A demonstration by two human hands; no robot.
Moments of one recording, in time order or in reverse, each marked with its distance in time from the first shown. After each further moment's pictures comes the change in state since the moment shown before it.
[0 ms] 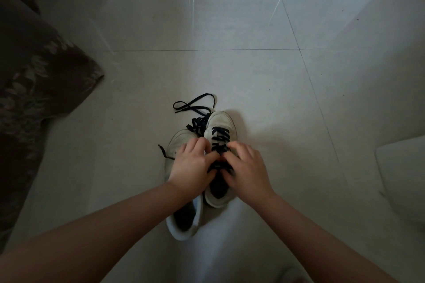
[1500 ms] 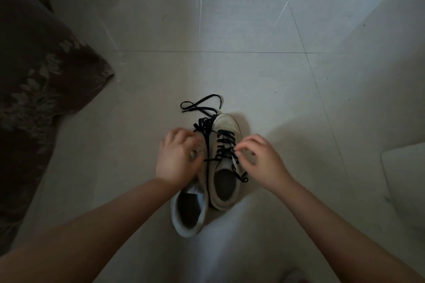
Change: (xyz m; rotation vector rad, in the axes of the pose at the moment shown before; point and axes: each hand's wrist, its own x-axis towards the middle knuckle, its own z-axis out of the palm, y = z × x) left_hand -0.012 -0.030 -0.017 -0.136 0.101 -0.283; right_hand 0.018 0.016 -0.026 0.390 -0.036 0.102
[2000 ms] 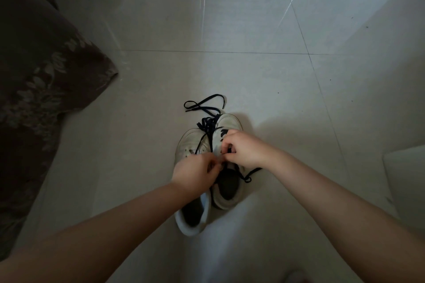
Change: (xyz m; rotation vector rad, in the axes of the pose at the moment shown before) left_hand -0.010 0.028 0.002 -0.066 -0.339 -0.070; right_hand 0.052 -0.038 0.001 -0.193 -0.566 0.001
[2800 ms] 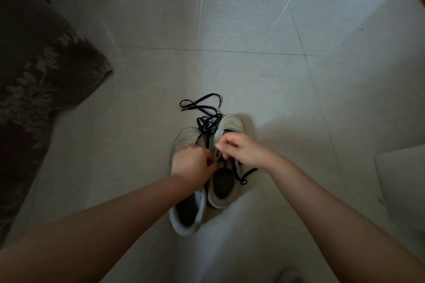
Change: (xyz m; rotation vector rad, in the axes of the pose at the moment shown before) left_hand 0.015 0.008 0.001 0.147 0.072 -0.057; right_hand -0.009 0.008 0.005 0.497 0.057 0.059
